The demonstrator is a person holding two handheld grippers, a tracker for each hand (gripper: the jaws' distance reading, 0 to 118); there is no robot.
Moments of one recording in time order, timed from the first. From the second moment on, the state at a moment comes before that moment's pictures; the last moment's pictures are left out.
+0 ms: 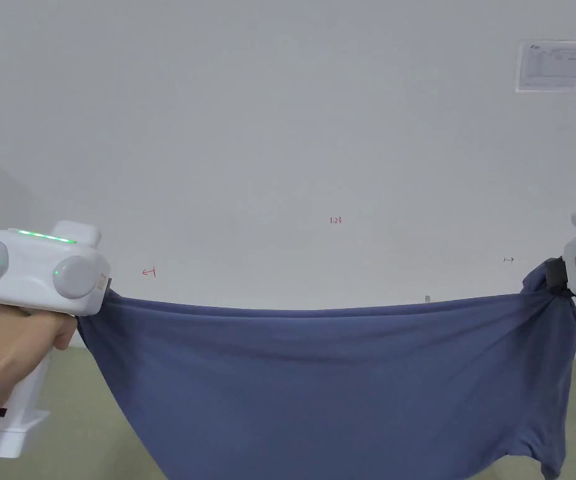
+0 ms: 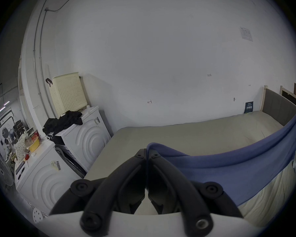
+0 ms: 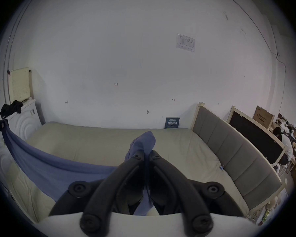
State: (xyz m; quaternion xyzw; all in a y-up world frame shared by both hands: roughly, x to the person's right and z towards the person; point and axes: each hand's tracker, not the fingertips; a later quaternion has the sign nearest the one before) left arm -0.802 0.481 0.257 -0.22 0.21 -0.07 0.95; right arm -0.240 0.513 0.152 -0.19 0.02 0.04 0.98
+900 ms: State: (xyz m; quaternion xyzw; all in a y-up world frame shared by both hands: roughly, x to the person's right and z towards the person) left arm -0.827 0.324 0.131 -0.28 0.21 -0.04 0.94; right arm -0.258 0.348 0.022 -0.26 0.01 0.04 0.96
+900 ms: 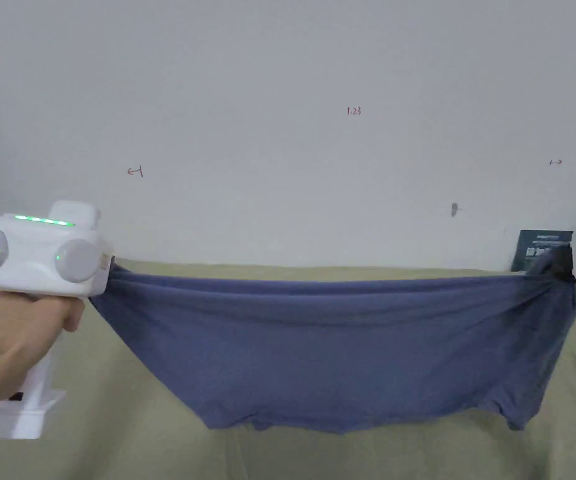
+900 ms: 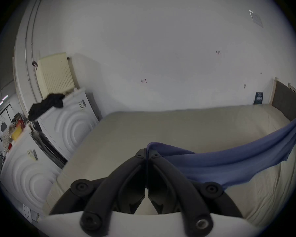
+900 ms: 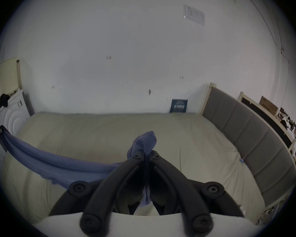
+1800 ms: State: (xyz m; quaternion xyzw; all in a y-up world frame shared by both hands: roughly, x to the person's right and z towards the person) left arm -0.796 0.158 0.500 -0.44 0.13 0.02 0.89; right arm -0.156 0.135 0.391 -0.43 0.03 -0.06 0.90
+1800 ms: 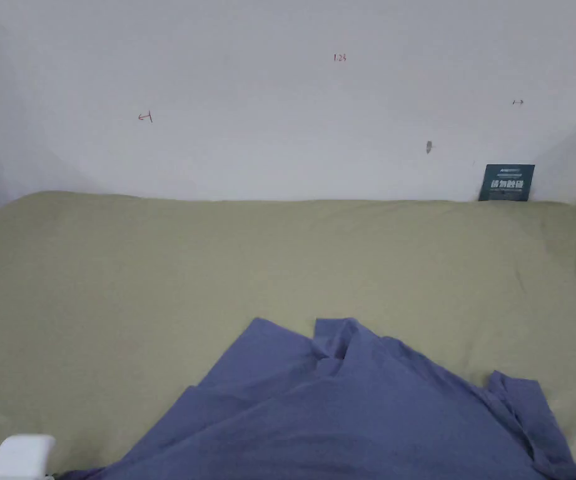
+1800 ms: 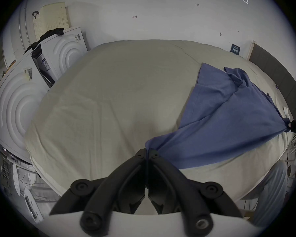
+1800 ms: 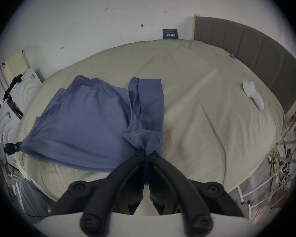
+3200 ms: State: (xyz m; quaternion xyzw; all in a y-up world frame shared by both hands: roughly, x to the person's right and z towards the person) left arm -0.773 0.215 0.564 -0.29 0.16 0.04 0.94; right arm -0.292 0.236 0.498 -0.17 0.10 -0.03 0.98
